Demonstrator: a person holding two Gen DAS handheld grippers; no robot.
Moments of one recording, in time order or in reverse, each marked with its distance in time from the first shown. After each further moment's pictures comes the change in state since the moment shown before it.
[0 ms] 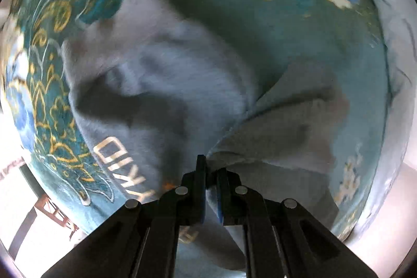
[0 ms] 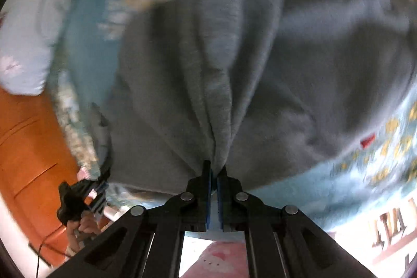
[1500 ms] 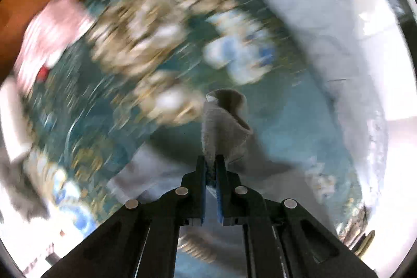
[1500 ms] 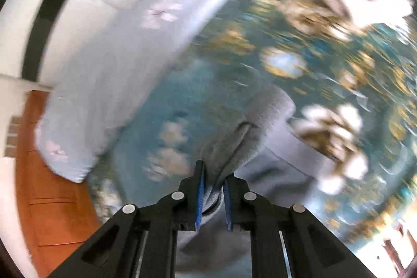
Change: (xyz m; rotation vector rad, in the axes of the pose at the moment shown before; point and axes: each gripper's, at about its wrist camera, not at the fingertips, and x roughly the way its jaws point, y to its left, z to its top) left arm -0.153 0.000 0.020 0.290 -0.270 -0.074; right arm -0.195 -0.113 0.006 0.114 -0.580 0.095
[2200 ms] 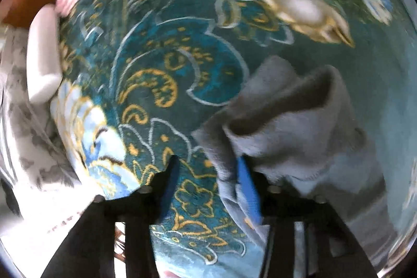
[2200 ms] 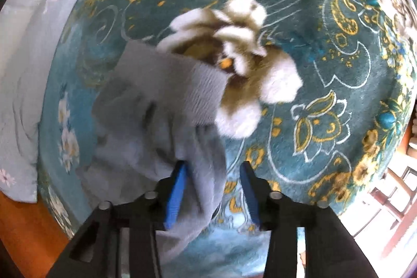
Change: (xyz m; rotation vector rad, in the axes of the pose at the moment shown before) left arm 0.095 0.051 -0.038 -0.125 0.125 0.415; right arm 0.081 -0.102 -0.045 0.237 0.115 -0.199
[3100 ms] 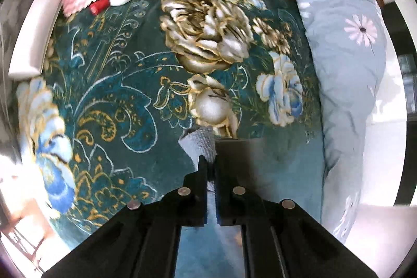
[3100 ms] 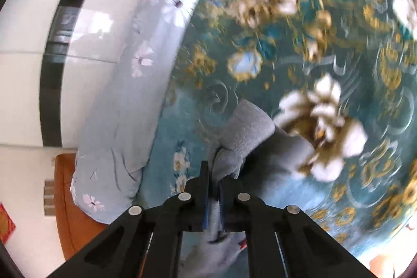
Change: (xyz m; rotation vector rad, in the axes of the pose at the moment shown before) left arm -0.093 0.030 0.009 -0.274 -0.198 -0.541; right arm -0.127 0.027 0.020 0.005 -0.238 0.461
